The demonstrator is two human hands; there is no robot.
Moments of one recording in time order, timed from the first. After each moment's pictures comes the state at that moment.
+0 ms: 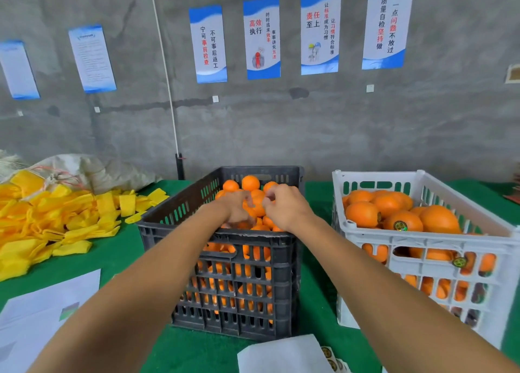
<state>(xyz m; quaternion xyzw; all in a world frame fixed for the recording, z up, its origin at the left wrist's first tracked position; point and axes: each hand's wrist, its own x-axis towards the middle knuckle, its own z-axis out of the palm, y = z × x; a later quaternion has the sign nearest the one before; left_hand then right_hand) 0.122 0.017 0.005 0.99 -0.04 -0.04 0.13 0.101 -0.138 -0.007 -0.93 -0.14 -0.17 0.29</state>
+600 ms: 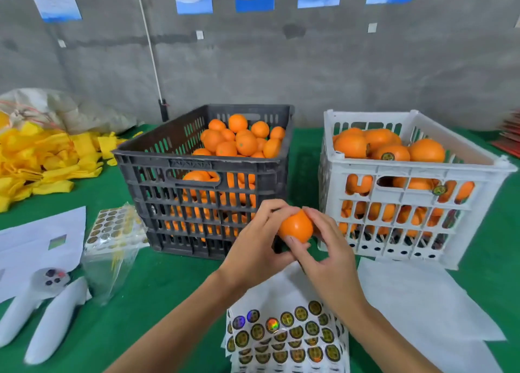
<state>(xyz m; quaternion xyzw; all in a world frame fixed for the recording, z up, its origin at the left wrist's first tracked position) -0.017 -0.051 -0.168 0.82 -0.34 0.29 0.36 -0.047 -0.218 -0.185 -0.79 -0.17 -0.25 0.53</state>
